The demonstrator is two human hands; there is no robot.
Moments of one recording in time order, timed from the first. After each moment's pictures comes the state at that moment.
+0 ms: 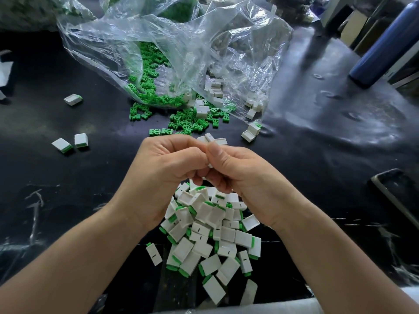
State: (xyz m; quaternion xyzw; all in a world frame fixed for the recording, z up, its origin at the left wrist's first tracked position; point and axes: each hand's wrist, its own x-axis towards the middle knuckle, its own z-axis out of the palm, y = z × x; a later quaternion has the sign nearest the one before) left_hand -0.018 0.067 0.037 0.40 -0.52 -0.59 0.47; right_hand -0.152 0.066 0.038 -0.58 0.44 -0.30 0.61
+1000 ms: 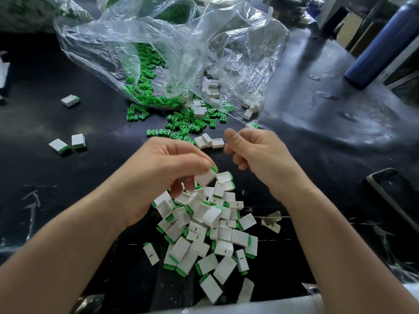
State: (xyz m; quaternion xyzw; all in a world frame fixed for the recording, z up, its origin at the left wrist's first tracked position) left_hand -0.005 0.060 0.041 0.44 -0.58 -0.61 0.32; right_hand -0.178 0.042 0.034 -0.59 0.62 -0.33 0.41
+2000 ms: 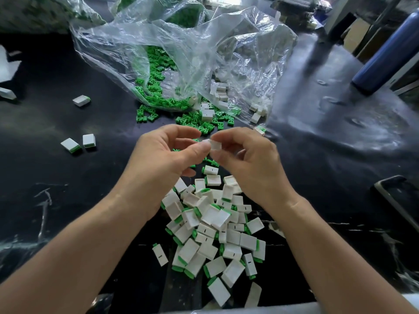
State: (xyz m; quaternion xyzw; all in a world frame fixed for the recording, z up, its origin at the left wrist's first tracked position) left_hand -0.010 0.054 0.034 0.52 -0.47 -0.53 0.47; right_hand -0.157 0.041 0.016 -0.70 0.54 -0.40 0.25
